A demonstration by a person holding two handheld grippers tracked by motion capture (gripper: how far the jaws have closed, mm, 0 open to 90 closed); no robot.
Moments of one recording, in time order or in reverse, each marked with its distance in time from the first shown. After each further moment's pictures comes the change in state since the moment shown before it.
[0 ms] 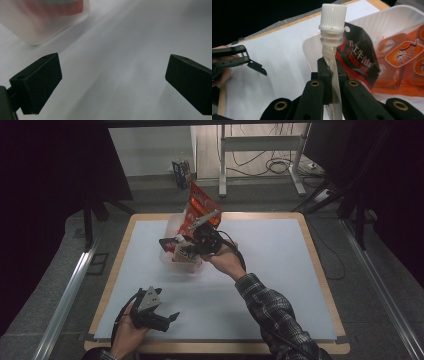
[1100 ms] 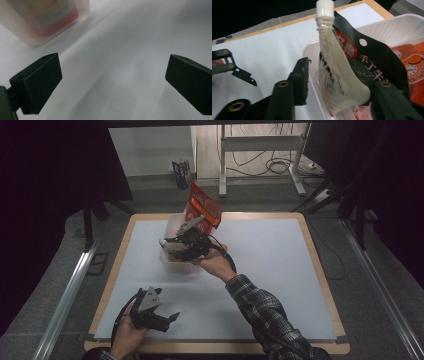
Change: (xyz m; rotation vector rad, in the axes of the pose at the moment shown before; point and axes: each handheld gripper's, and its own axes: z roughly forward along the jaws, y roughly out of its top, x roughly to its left) left arm -0.001 0.000 -0.001 -0.002 0.003 0.004; right arm 0.015 0.008 0.028 -0.001 -0.058 -0.064
